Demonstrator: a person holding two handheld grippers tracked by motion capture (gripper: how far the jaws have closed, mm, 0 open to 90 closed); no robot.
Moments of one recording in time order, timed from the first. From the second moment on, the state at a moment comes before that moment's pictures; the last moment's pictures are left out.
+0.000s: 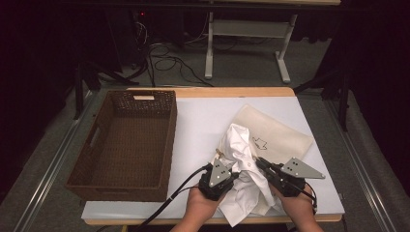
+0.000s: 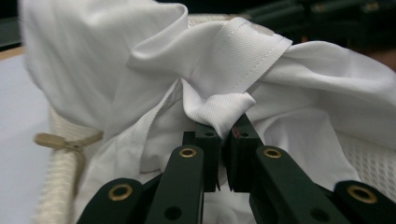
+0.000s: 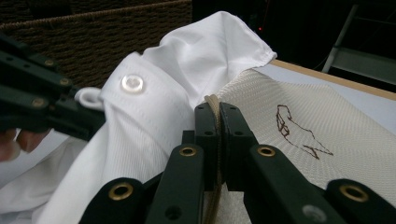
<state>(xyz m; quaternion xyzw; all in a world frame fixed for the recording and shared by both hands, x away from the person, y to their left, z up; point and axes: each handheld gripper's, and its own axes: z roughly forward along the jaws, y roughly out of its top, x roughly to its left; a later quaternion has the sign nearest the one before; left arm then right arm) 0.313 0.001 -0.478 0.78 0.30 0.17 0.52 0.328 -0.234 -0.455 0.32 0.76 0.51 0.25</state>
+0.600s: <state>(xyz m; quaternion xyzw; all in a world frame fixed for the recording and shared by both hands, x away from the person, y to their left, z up) 0.304 -0.012 -0.493 0.80 0.29 0.15 0.50 0.326 -0.235 -0.453 0.31 0.76 0.51 0.25</state>
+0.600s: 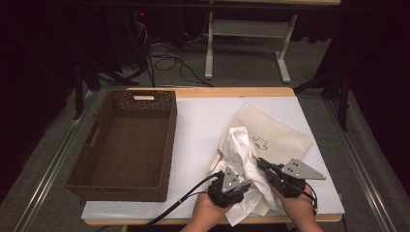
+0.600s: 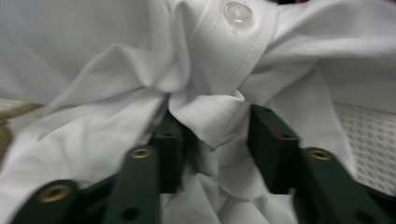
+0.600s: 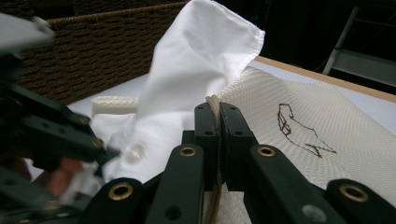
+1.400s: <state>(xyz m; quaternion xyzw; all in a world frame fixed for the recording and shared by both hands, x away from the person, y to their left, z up) 0.351 0.000 -0.445 0.72 0.38 0.16 0.55 0.326 -0.234 -0.454 0.31 0.76 0.51 0.25</state>
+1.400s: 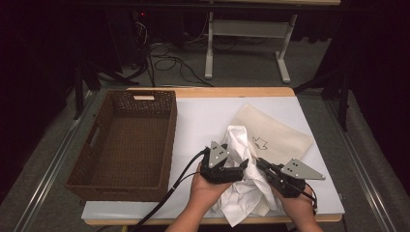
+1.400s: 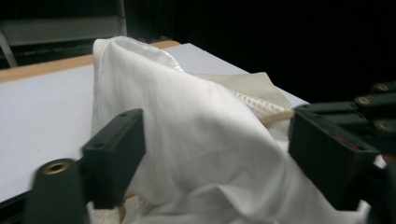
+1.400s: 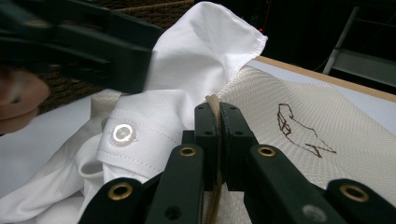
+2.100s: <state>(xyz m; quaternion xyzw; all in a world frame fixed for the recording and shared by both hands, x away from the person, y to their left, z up) 0.313 -0.028 -0.502 0.81 0.30 0.12 0.48 0.325 -0.234 -0.454 0.31 0.76 0.51 0.25</state>
